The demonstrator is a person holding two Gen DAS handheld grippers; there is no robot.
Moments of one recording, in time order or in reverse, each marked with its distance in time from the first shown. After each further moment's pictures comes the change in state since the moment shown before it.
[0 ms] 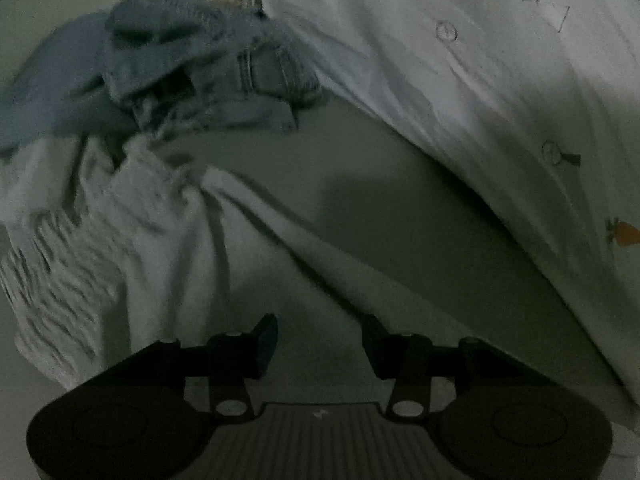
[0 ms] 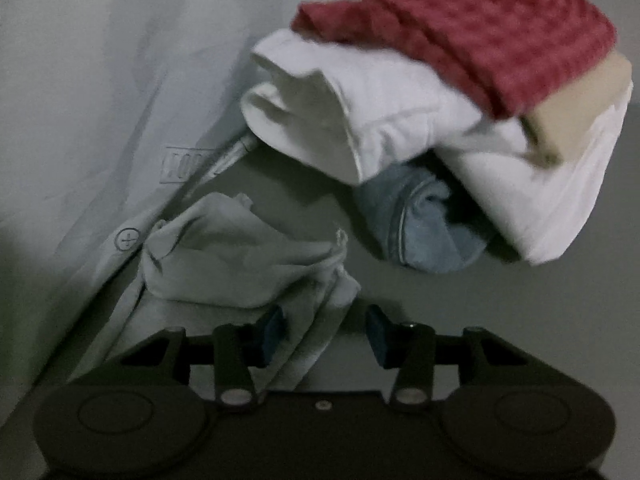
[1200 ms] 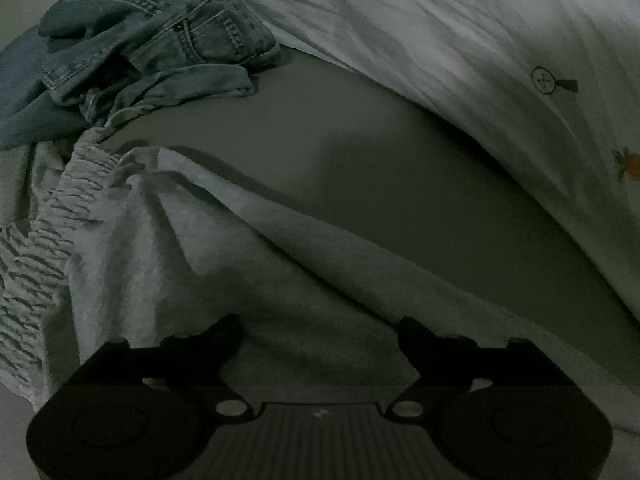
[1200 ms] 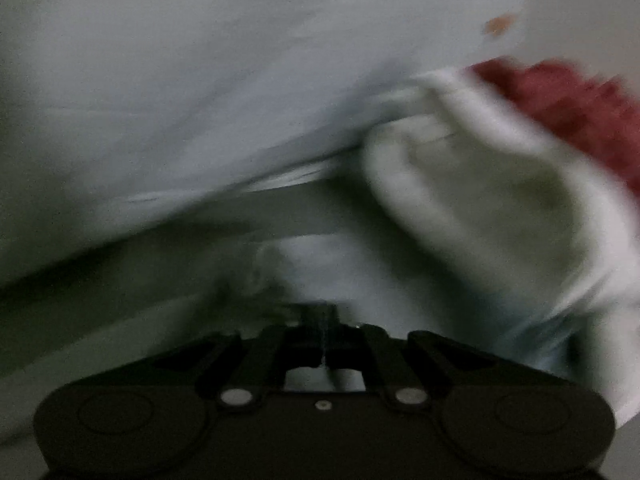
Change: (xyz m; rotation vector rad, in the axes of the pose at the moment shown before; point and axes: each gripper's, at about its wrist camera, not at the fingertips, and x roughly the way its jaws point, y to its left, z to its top) left arm 0.029 -0.030 0.007 0.145 0.102 0.026; right arm 0.056 0.071 0.008 -0.455 -0.154 -0.188
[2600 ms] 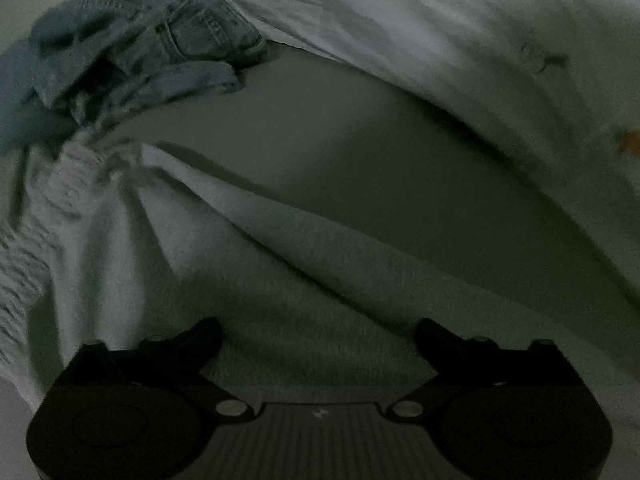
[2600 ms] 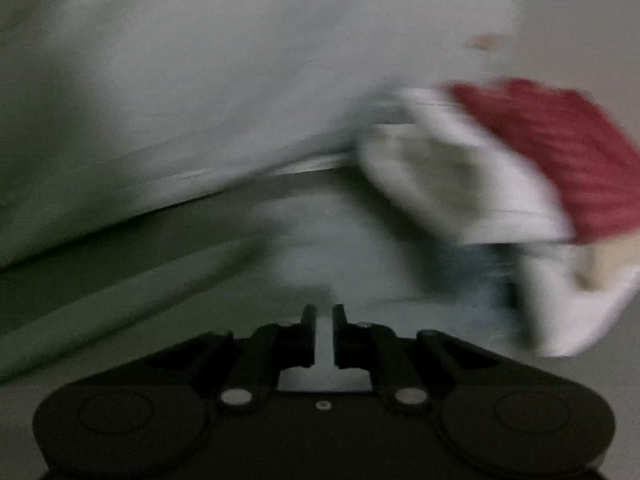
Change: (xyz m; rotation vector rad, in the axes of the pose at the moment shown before) left arm 0.003 -0.022 -0.008 0.007 0.011 -0.020; right arm -0.115 0.037 -0.049 -0.053 0.021 0.257
